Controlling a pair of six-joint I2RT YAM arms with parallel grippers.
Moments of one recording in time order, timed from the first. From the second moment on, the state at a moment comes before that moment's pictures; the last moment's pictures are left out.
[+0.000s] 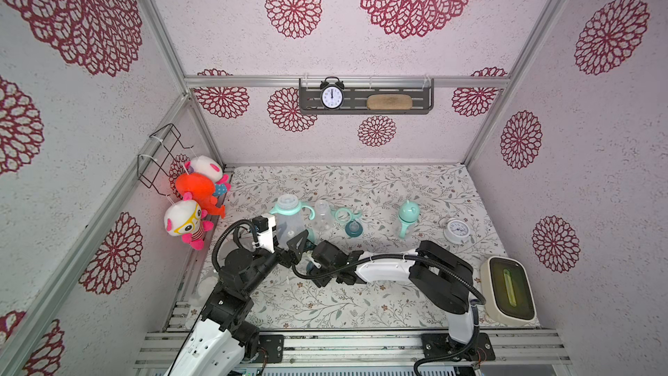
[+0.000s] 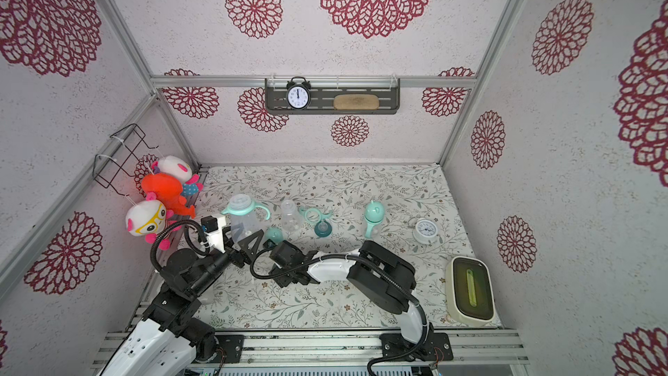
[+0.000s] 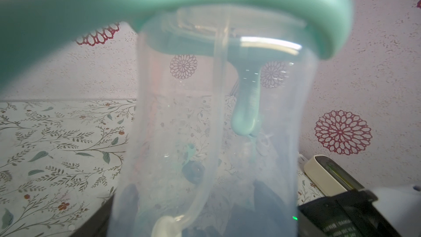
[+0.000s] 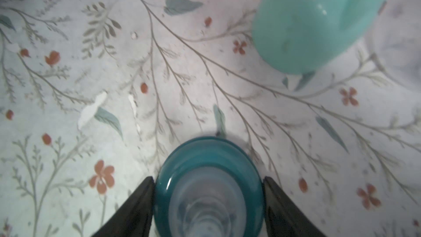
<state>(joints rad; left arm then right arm) -0.41 0.55 0.41 0.08 0.17 -0.31 1.11 1.94 1.14 -0.12 0.09 0.18</state>
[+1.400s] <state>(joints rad) -0.63 1.07 0.26 0.68 0.32 -0.16 0.78 1.37 1.52 -0.90 -0.12 0.18</state>
